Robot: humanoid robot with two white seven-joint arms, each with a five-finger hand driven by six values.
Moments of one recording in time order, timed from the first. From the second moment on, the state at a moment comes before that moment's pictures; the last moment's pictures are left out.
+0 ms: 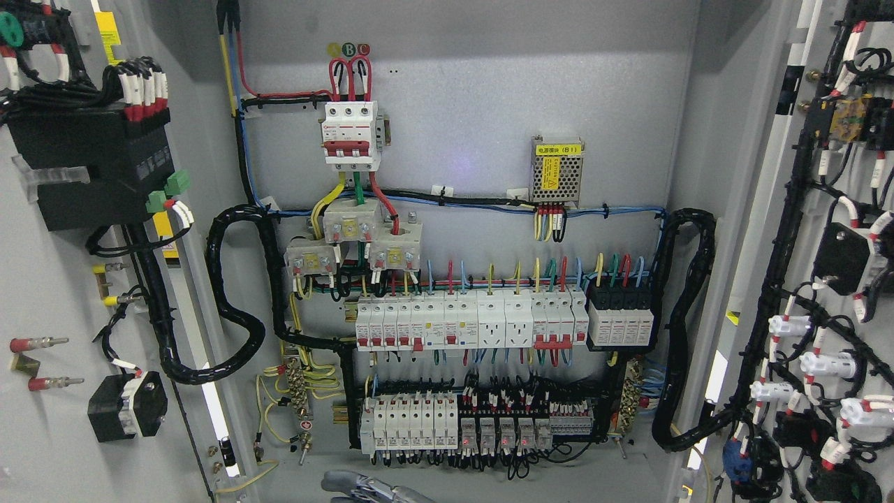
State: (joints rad) left arm 0.16 0.04 -0.23 -0.44 0.33 -0.11 -0.20; right arm -0.27 -0.01 0.44 -1.76 -0.37 0.37 0.46
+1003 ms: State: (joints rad) left arm 0.38 0.12 -0.26 -1.52 0.31 -0.20 -0.26; right arm 0.37 -0.15 0.13 -2.03 -0.31 -0.28 0.45
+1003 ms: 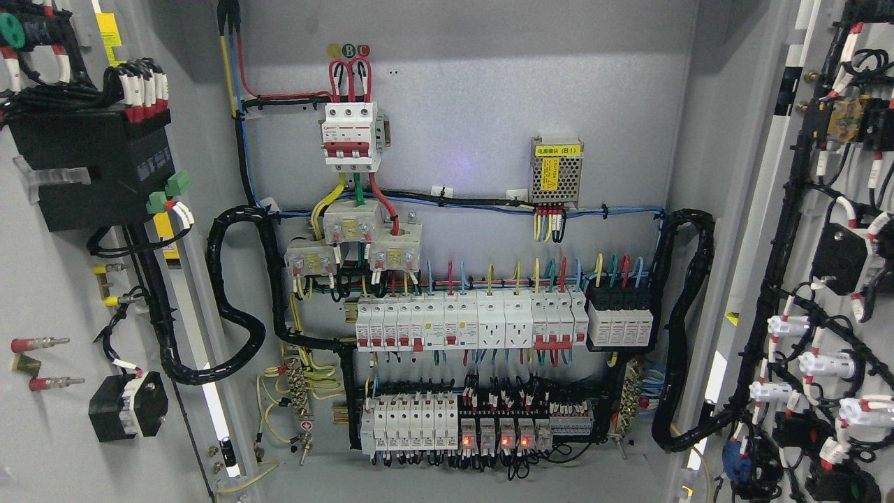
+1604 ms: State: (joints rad) left arm 0.39 0.14 -0.23 -1.87 0.31 -0.43 -0.26; right arm 0.52 -0.20 -0.01 -2.07 -0.37 -0.43 0.41
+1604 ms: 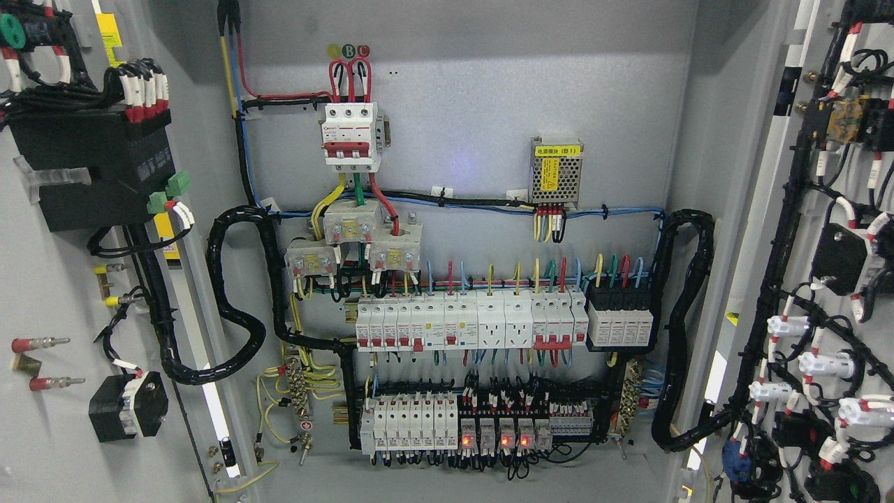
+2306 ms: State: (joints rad) left arm 0.41 0.15 -0.11 -2.00 0.31 -0.61 -0.26; right arm 0.42 -0.22 -0.09 -2.09 -0.41 -0.39 0.36
